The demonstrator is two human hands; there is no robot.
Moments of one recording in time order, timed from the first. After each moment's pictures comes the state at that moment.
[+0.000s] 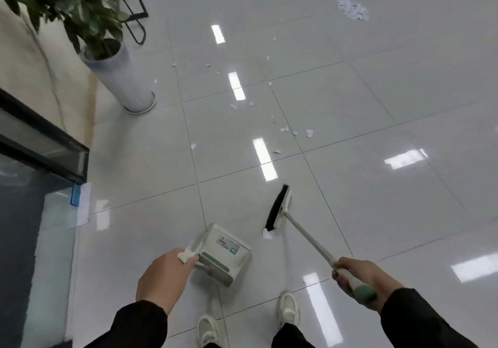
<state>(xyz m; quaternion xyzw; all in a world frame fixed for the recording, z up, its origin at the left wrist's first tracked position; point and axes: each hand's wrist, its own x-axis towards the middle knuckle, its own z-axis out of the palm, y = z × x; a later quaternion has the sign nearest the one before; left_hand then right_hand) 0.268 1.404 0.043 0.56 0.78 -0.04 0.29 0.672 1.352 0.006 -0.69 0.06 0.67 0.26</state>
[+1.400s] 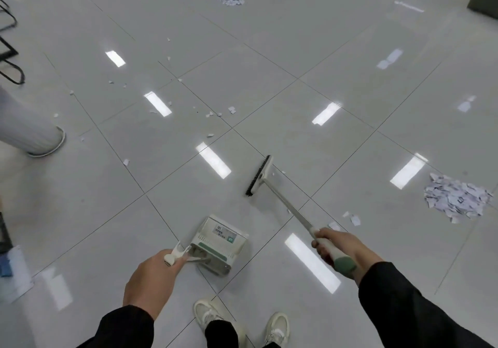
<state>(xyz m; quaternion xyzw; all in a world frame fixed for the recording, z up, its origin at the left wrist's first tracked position) 0.280 1.277 0.034 0.72 0.63 -0.06 0.28 0.642 1.101 0.014 -0.65 0.17 0.59 0.45</state>
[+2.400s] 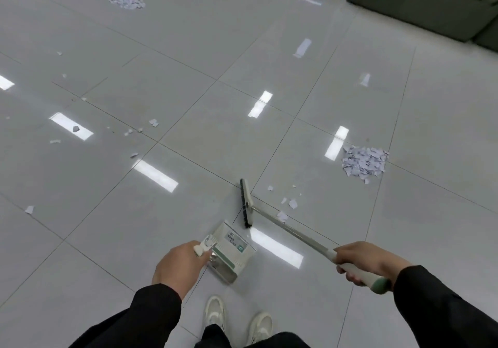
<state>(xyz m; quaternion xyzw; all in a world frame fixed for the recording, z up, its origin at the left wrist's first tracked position) 0.493 1.222 0.017 0.82 0.43 -0.17 0.32 0.756 0.912 0.070 -0.76 0.10 0.58 0.28</state>
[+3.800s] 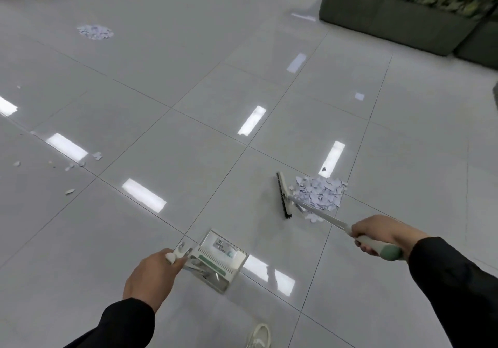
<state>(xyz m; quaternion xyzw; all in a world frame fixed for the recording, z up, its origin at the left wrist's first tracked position) 0.898 0.992 0.049 0.80 0.51 -0.12 0.27 1.257 0.670 0.096 -0.84 0.07 0.48 0.24</state>
